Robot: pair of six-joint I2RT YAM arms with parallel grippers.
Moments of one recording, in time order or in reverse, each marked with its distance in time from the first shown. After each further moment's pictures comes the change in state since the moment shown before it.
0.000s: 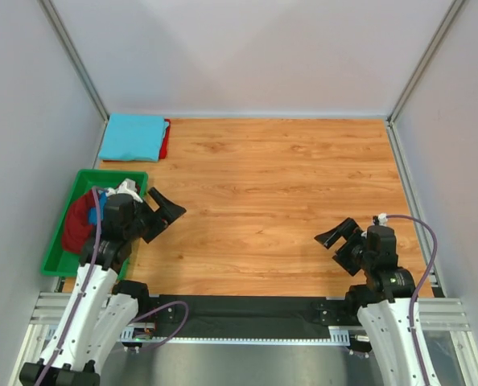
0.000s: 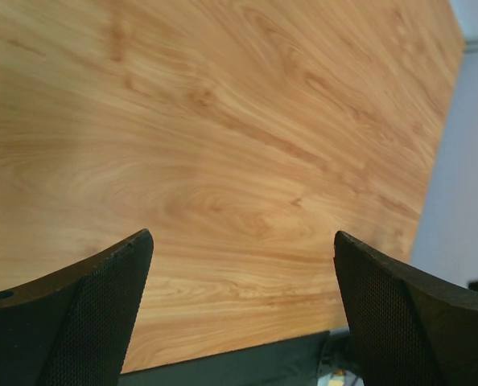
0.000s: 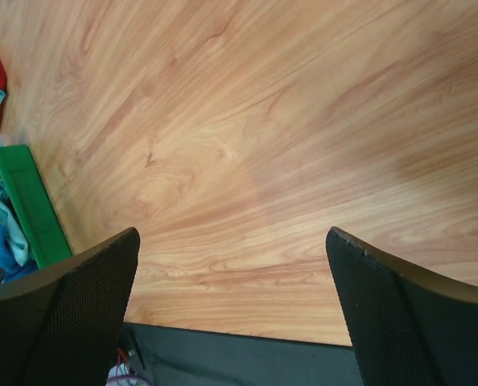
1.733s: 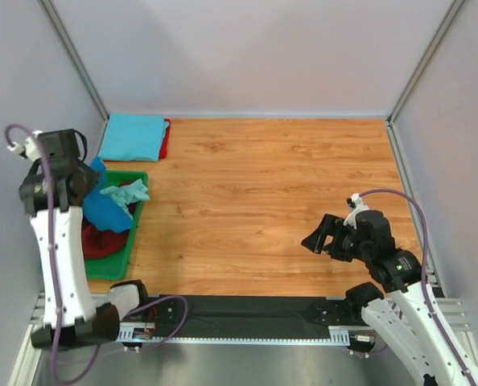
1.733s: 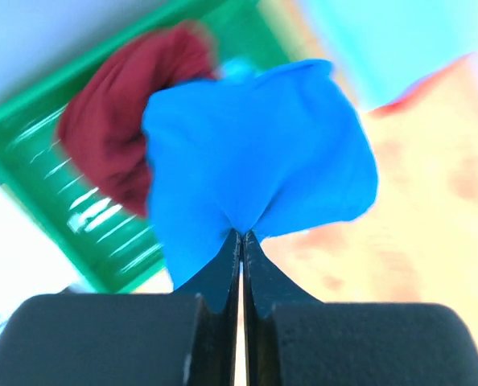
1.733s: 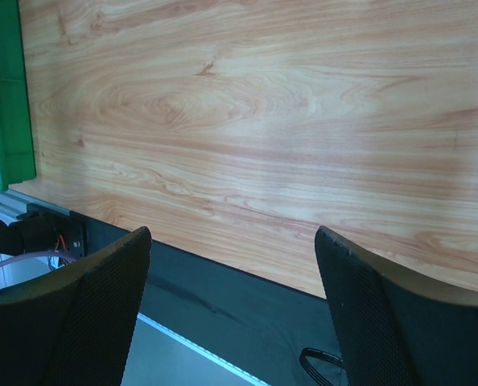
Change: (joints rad) left arm 0.354 0.527 0.897 -0.661 -0.605 0.190; right arm 0.298 0.174 0.254 -0.045 -0.004 -0.226
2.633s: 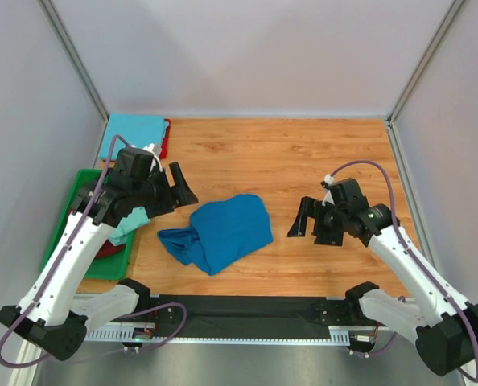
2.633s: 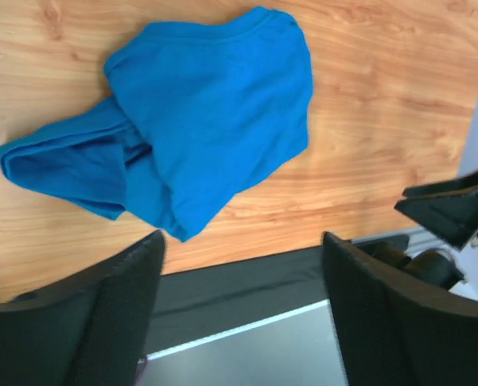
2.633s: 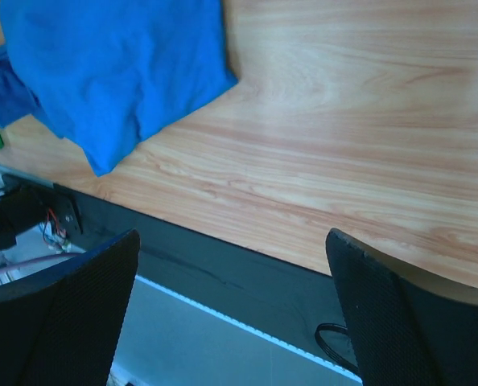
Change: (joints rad) left arm -0.625 -0.097 -0.205 0.172 0.505 -0.070; right arm 0.032 0.451 0.216 -0.048 -0.039 -0.047
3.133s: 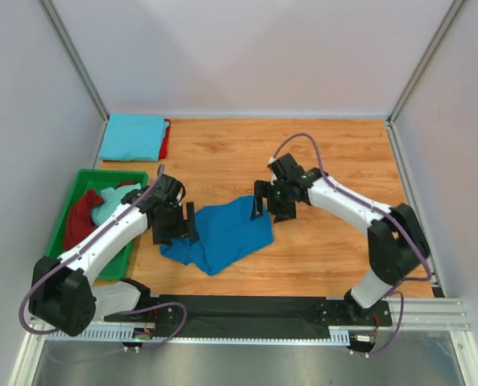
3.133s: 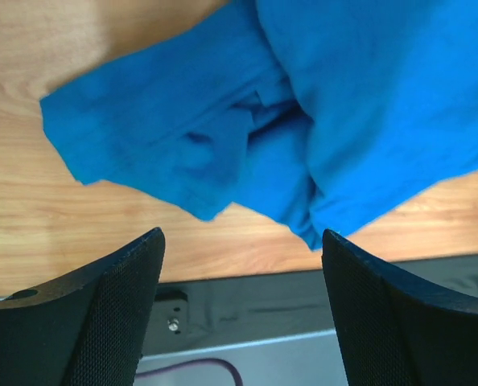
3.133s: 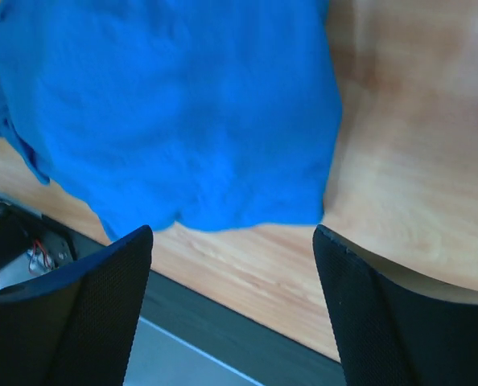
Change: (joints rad) left arm 0.004 0.126 -0.452 0.130 -0.042 0.157; right arm 0.208 0.612 0.256 0.248 -0.002 0.010
